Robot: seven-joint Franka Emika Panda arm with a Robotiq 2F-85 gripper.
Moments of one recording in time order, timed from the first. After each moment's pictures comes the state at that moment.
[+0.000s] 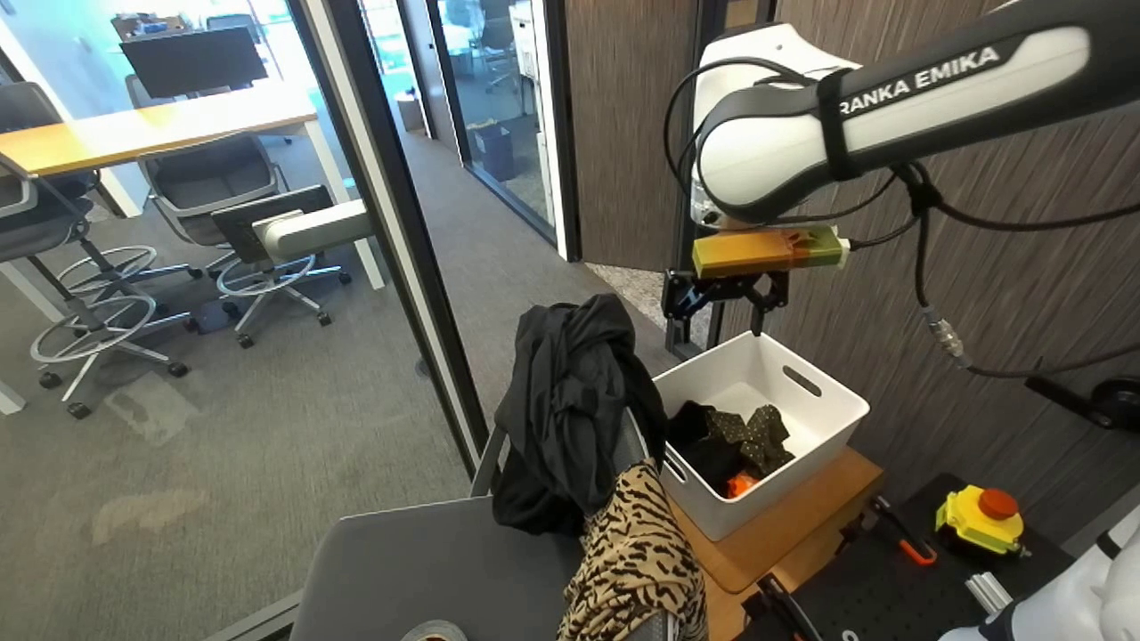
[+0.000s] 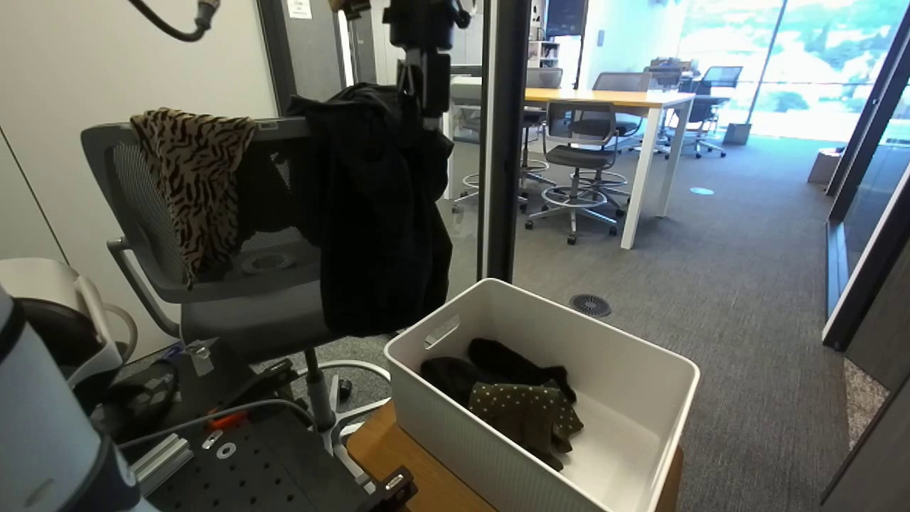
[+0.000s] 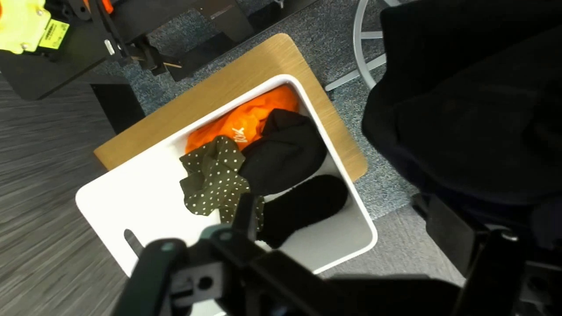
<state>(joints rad) 0.07 -0.29 0.11 -2.36 0.04 1.98 0.61</state>
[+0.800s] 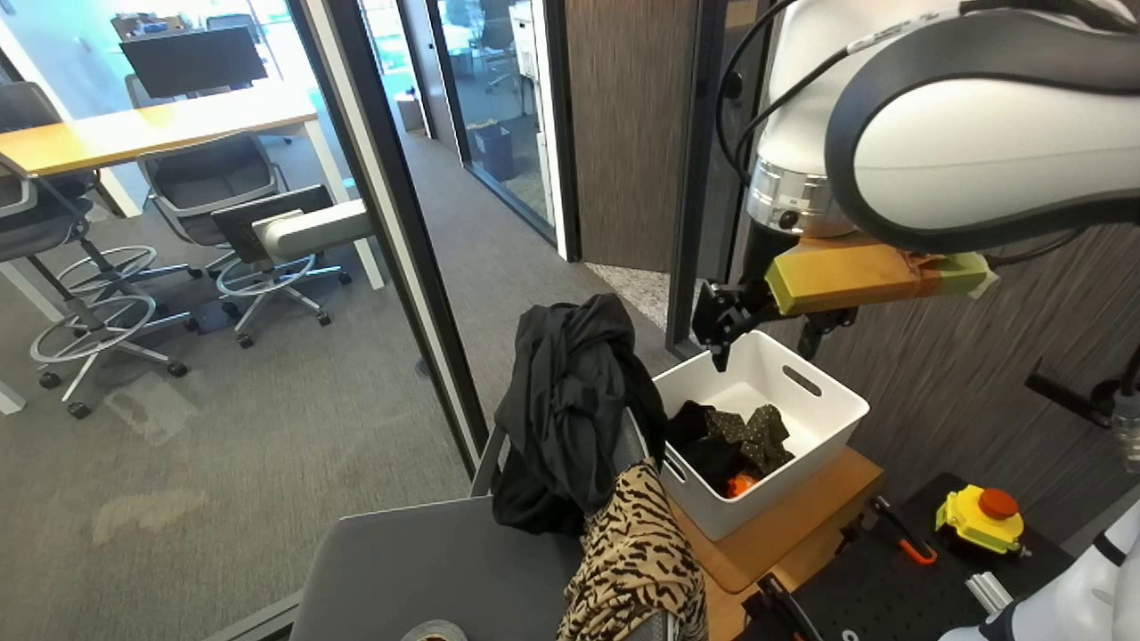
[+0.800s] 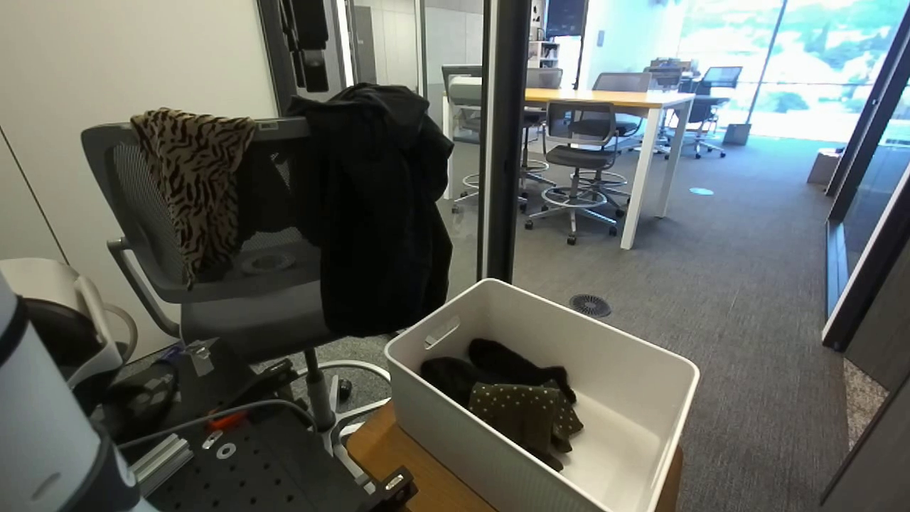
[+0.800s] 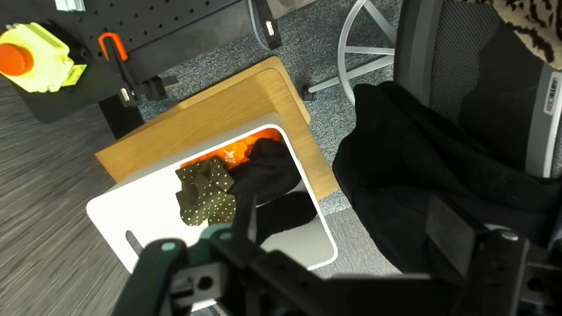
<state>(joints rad) 0.13 -0.72 0.22 -2.53 0.12 1.85 0.64</state>
